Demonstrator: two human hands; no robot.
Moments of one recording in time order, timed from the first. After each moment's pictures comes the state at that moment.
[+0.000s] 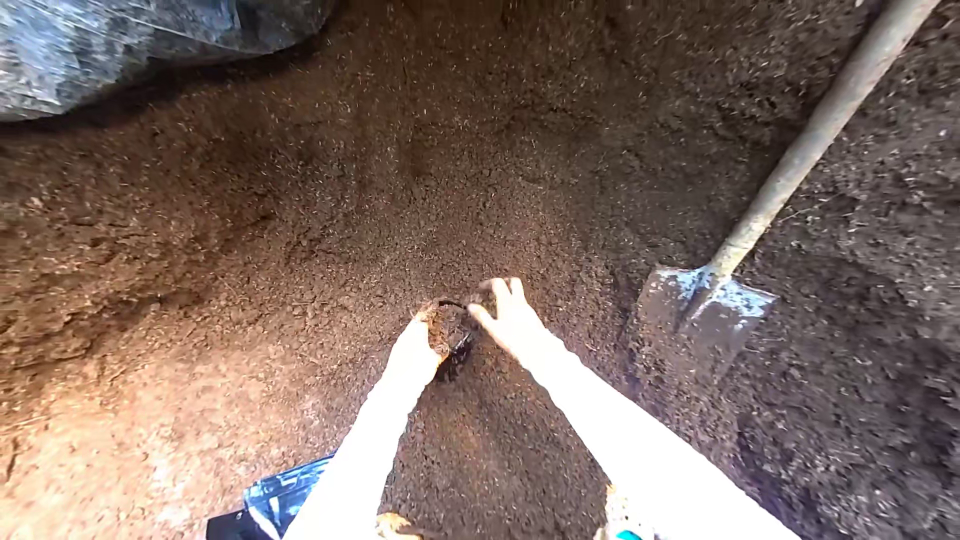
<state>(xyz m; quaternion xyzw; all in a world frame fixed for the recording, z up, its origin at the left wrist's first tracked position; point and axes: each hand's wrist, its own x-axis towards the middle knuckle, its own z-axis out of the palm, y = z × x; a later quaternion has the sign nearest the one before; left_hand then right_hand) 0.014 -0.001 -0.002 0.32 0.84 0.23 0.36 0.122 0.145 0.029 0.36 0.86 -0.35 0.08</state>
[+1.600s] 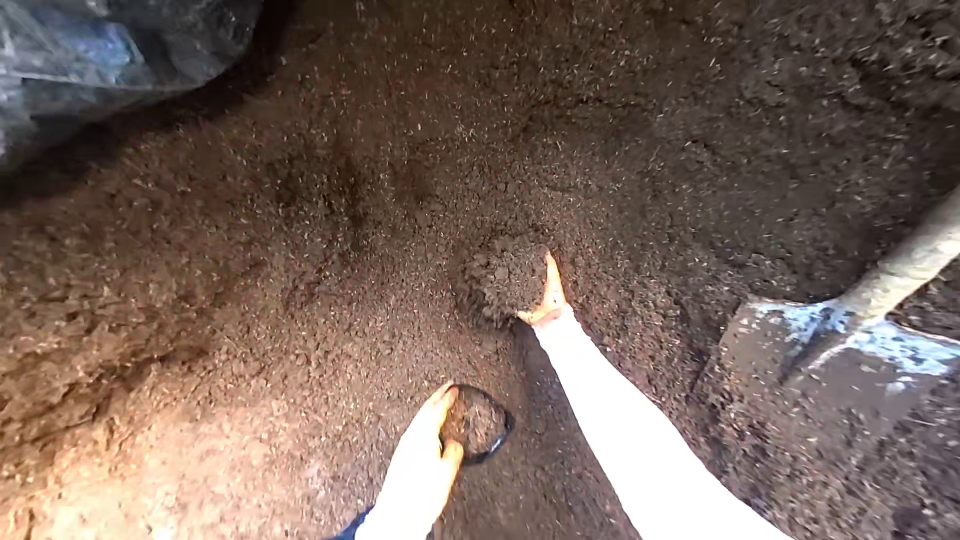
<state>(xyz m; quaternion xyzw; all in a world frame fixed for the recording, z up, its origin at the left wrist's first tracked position) 0.022 -0.007 -0.019 0.33 0.82 0.31 0.35 0.039 0.289 -0.101 0.40 0.26 -0.84 -0.25</state>
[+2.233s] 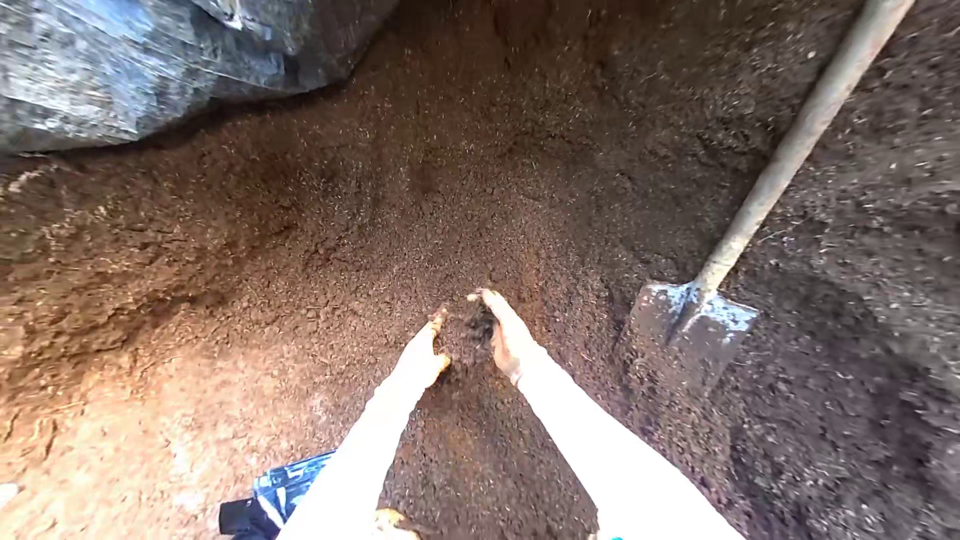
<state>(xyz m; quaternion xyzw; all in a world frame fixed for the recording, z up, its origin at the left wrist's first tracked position) 0.018 -0.010 -0.005 0.34 0.80 0.31 0.38 0.129 0.117 0.027 0.36 0.50 -0.77 -0.15</state>
